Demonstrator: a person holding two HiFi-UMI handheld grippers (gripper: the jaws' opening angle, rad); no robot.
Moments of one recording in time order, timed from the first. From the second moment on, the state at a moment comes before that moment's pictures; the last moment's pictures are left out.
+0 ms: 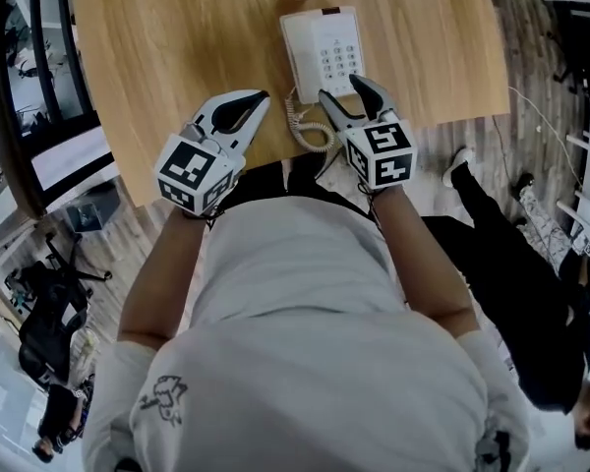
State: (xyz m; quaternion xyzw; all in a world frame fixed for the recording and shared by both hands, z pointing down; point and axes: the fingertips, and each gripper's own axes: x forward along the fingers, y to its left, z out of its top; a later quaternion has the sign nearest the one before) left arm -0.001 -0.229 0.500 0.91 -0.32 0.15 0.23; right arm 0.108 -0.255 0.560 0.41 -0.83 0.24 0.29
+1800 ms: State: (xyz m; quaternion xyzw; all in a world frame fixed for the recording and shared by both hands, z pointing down) left arm -0.039 -0.046 0.322 0.92 -0.38 0.07 0.07; right arm 0.078 -0.080 0.337 0.36 -0.92 0.07 0.12
